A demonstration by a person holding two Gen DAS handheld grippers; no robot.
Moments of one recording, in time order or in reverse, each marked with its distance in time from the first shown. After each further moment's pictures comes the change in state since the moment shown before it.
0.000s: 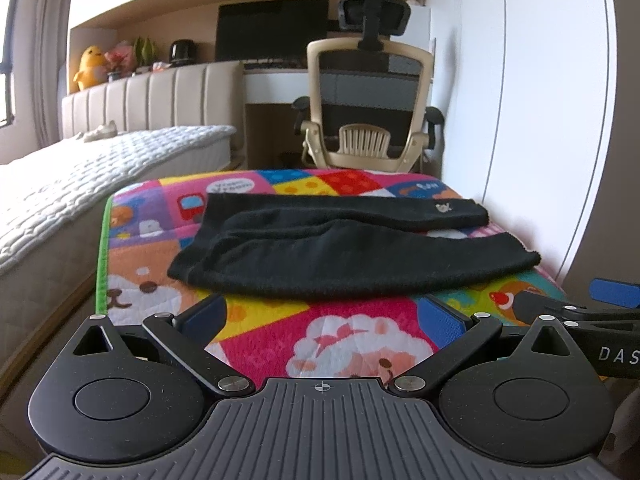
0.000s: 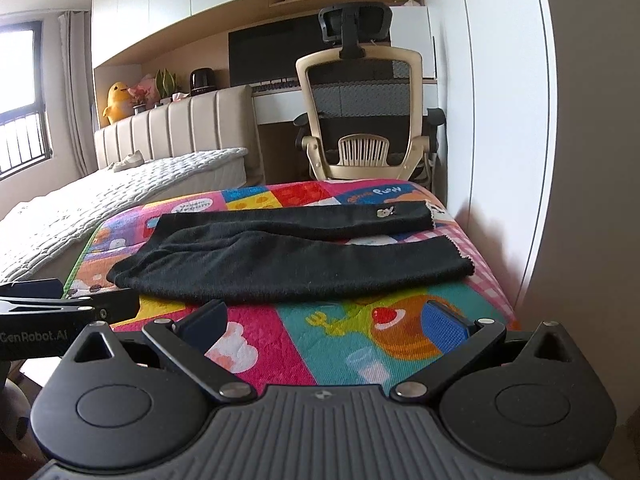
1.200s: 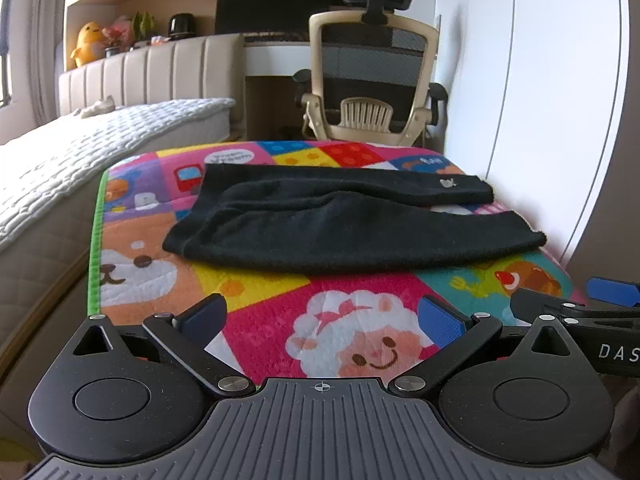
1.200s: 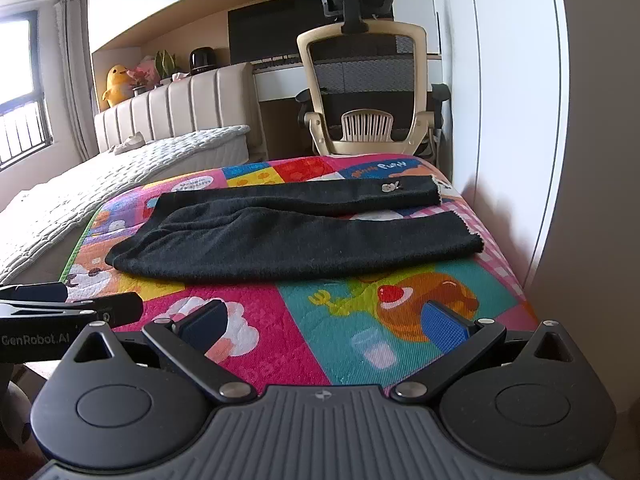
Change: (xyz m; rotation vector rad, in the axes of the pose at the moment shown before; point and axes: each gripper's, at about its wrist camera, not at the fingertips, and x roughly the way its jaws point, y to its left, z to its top) left arm 0.011 0.000 -0.004 -0.013 0.080 -0.001; right arm 0.013 -0.002 -0.002 0.010 0.074 0.013
